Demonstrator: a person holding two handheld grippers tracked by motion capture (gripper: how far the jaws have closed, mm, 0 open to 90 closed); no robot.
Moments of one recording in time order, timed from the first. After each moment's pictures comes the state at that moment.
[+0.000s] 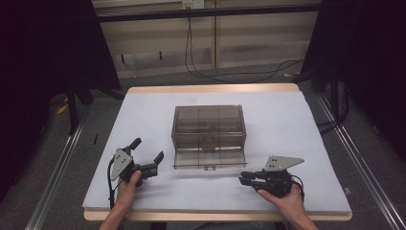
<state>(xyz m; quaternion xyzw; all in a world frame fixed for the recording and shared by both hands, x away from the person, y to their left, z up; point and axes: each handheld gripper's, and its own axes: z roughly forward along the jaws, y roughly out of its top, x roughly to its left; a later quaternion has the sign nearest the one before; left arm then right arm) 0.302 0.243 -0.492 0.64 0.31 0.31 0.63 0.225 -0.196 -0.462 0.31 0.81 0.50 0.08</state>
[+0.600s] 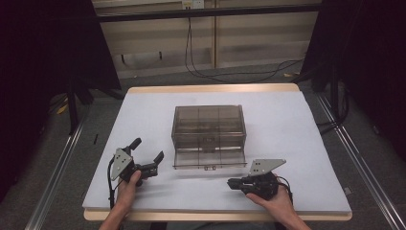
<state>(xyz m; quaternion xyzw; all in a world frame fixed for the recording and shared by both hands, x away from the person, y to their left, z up) 0.302 0.244 -0.491 0.65 0.31 0.31 0.62 0.229 -0.164 -0.468 0.27 0.83 0.48 0.05</state>
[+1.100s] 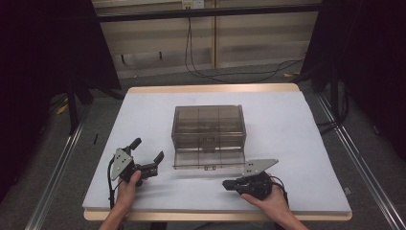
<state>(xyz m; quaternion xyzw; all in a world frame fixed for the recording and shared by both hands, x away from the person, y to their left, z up) 0.302 0.243 -0.492 0.65 0.31 0.31 0.62 0.232 -0.151 -0.470 0.25 0.84 0.48 0.05</state>
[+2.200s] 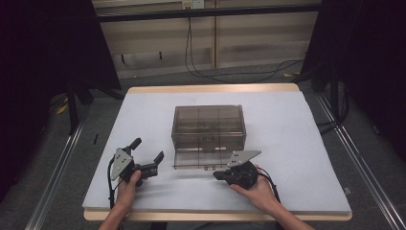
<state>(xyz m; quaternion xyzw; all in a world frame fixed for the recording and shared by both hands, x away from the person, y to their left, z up) 0.303 0.243 -0.492 0.64 0.32 0.31 0.63 0.265 -0.122 -0.476 0.26 0.85 0.45 0.06</state>
